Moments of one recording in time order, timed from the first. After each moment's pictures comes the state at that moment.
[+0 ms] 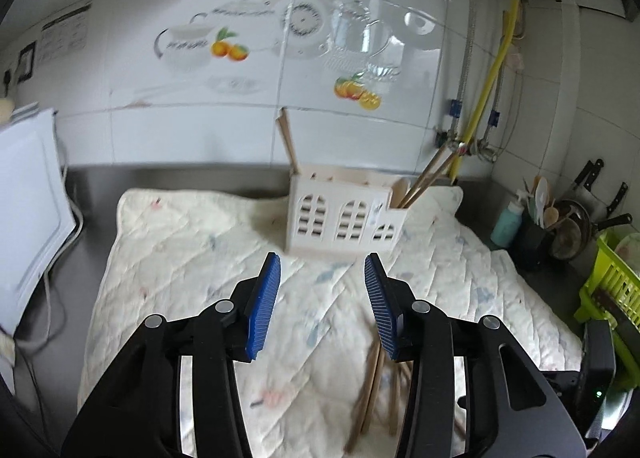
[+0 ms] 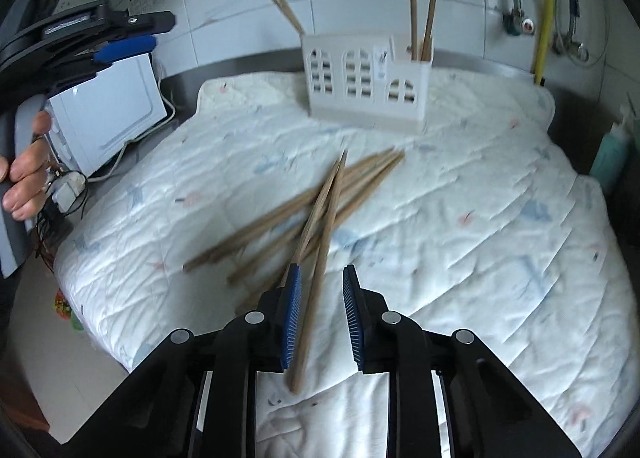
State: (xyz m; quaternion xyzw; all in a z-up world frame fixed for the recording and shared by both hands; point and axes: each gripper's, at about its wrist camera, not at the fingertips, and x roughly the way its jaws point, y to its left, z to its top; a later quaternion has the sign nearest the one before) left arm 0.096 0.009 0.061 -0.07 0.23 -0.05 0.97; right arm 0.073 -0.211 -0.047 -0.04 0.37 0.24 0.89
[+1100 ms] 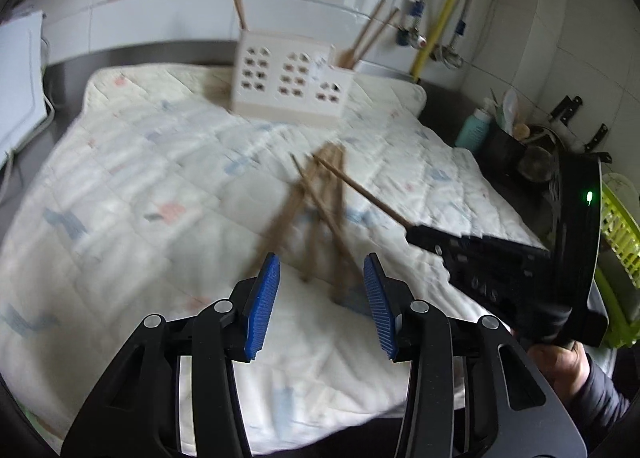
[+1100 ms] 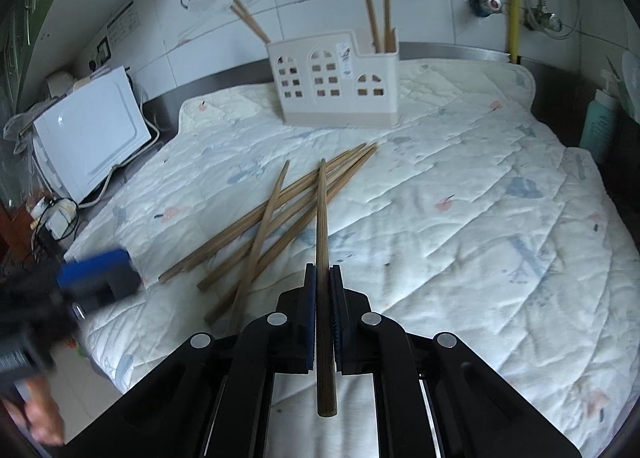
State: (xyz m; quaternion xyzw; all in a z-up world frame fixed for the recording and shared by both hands) left arm 0.027 -0.074 -0.044 -0.10 0.34 -0.10 0.93; right arm 0.080 -0.240 -0.058 0.01 0.36 0.22 0.91
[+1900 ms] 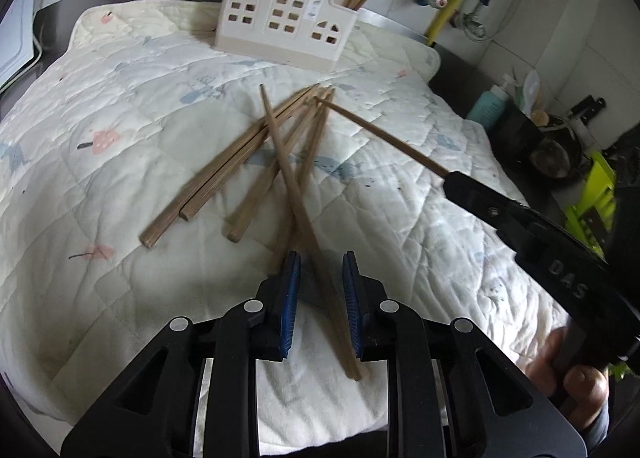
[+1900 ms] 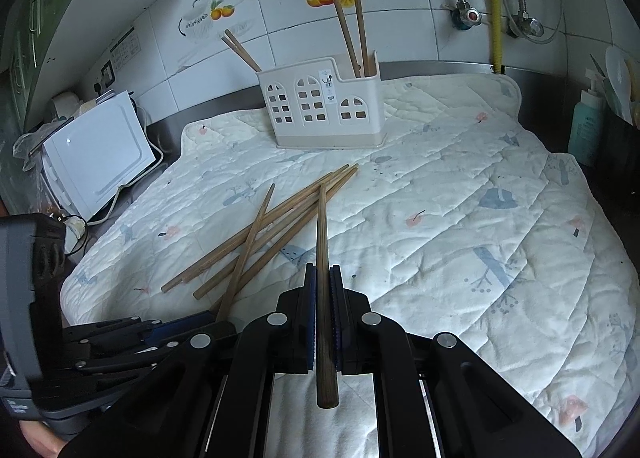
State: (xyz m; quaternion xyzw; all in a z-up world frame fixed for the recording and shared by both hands) left arm 0.057 -0.114 -0.088 -0.15 0.40 -0.08 0.90; right arm 0.074 -0.268 -0.046 0.03 0.33 0.23 0.91
